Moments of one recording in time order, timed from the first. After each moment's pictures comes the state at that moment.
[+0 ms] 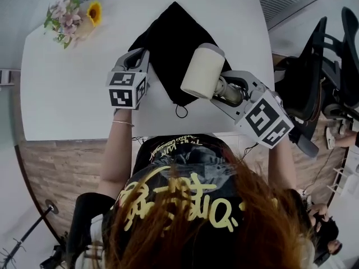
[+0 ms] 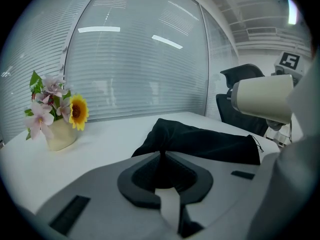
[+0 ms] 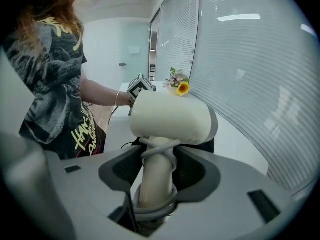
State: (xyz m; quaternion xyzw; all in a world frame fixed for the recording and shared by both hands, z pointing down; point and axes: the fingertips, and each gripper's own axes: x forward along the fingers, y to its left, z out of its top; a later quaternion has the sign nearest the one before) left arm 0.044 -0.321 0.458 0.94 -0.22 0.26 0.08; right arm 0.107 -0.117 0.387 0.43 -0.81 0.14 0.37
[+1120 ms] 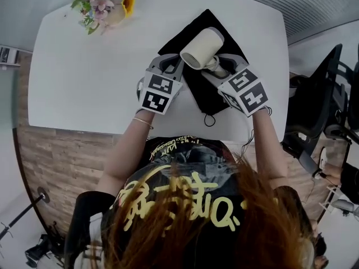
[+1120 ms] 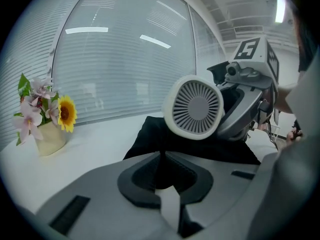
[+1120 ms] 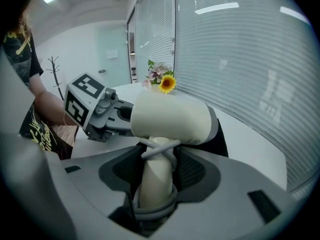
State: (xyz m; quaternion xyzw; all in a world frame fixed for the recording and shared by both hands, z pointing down) left arm 0.046 -0.300 0.469 0.95 -0.16 0.26 0.05; right arm 0.087 -0.241 0.439 0.50 -0.77 0.21 0.33
